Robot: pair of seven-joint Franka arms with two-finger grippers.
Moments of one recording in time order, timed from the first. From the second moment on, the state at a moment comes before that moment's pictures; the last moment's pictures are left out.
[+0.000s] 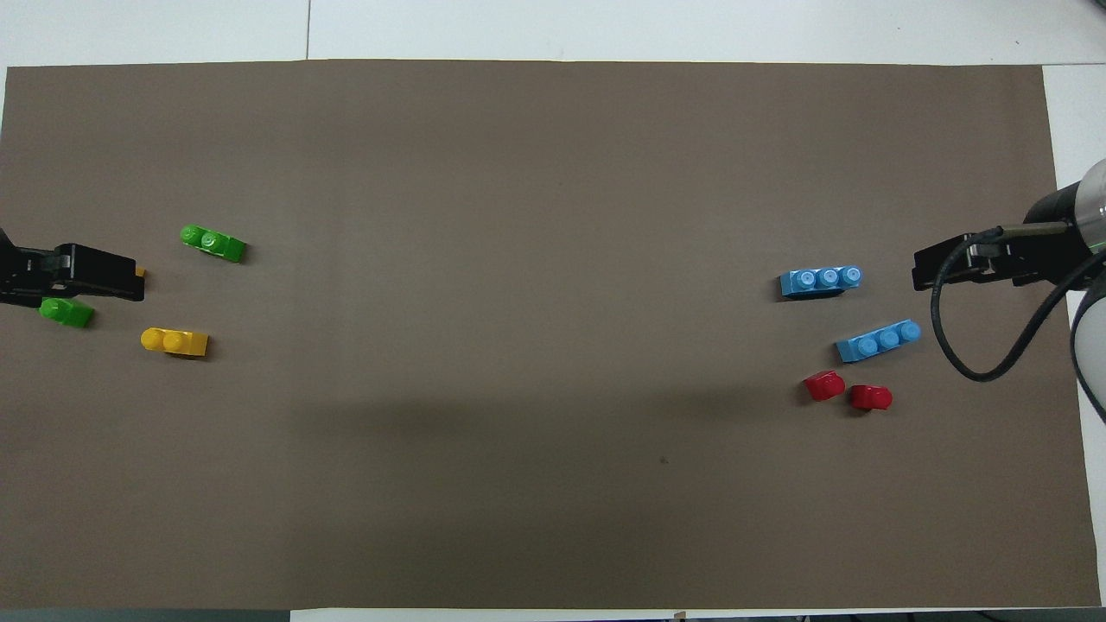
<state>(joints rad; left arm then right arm) 0.10 -0.07 -0.16 -1.64 -0.02 1.56 -0.03 -0.07 -0.02 0.11 -1.64 0.00 1.57 0.03</state>
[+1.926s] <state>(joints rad) 0.18 0.14 -0.15 -1.79 -0.04 1.99 -0.73 -0.25 0.29 0.10 -1.70 0.40 1.86 1.11</state>
